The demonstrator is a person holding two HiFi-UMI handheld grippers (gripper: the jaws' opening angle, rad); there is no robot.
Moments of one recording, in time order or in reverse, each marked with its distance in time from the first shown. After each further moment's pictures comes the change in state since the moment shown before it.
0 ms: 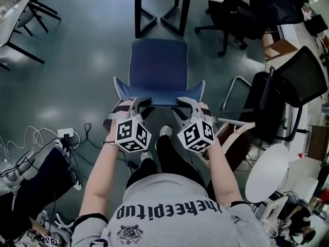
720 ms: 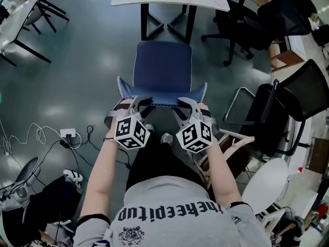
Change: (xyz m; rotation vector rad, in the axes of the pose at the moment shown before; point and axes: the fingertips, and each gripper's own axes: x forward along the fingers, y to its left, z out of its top) left arm 0.025 0.035 0.010 -0.005 -0.003 0.036; right arm 0.016 -0.042 -0.001 -0.034 -0.027 -0.007
